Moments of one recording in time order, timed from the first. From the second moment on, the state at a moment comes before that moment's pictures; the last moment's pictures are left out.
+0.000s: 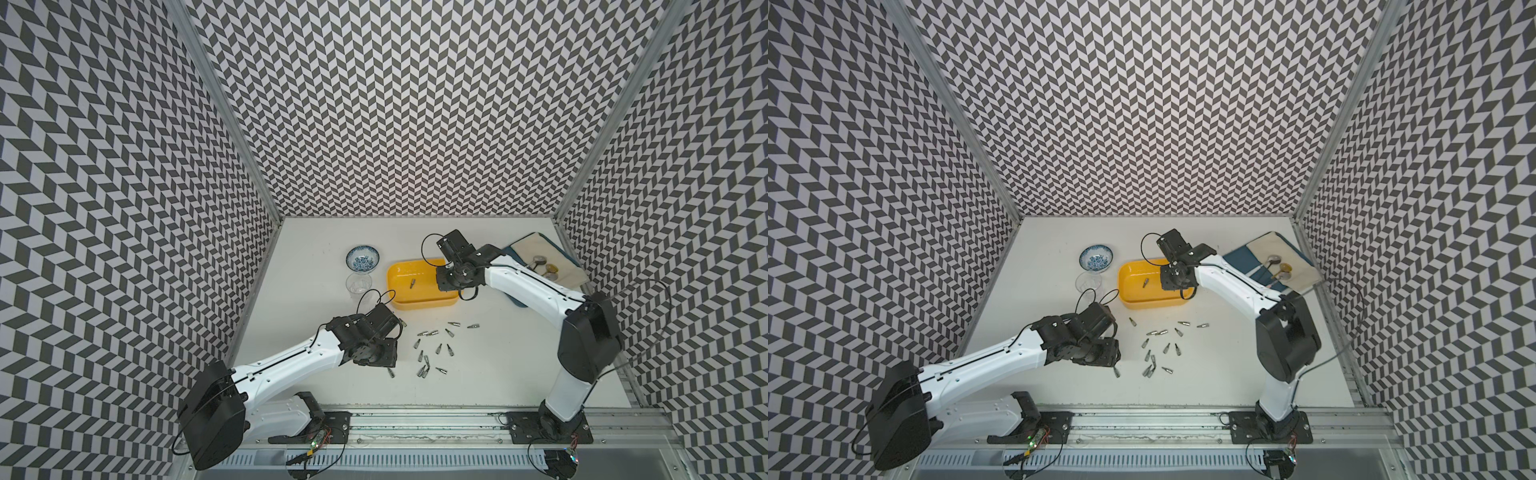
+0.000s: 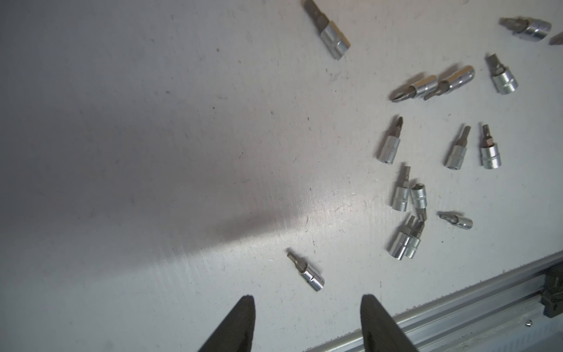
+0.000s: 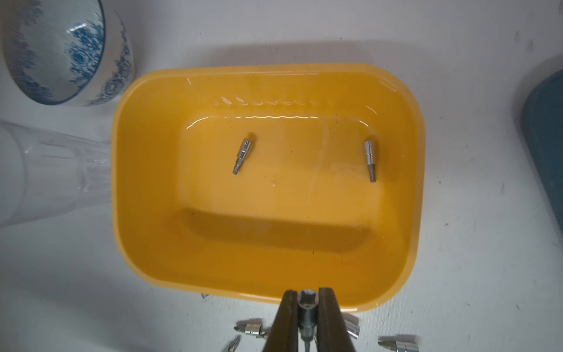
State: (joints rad) left arm -0.86 1.19 0.74 -0.77 0.05 -0.74; right arm 0.62 1.83 1.52 -0.83 0.08 0.47
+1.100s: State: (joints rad) left arm -0.90 1.28 0.71 -0.71 0.05 -0.80; right arm 0.55 2.23 1.76 -0.81 0.11 0.32
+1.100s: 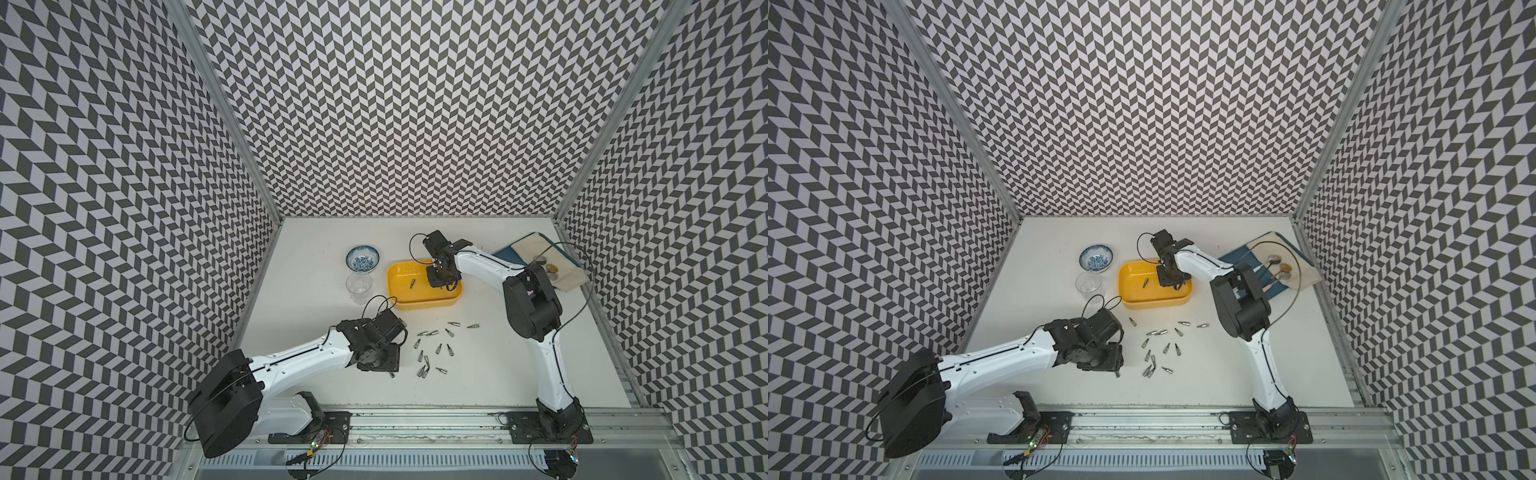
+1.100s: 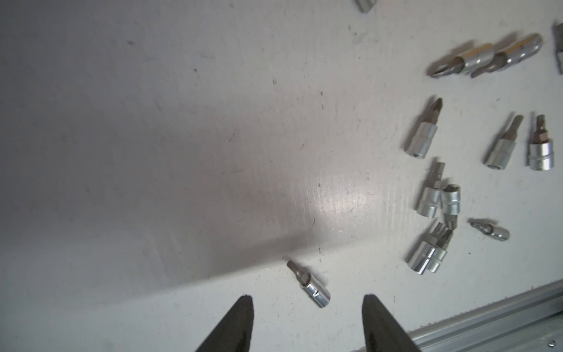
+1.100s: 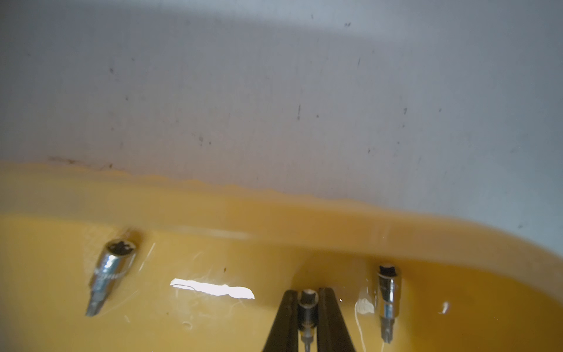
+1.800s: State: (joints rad) left arm -0.96 1.36 0.71 -0.71 0.02 -0.81; right arm 0.55 2.24 1.78 -0.81 0.12 0.31
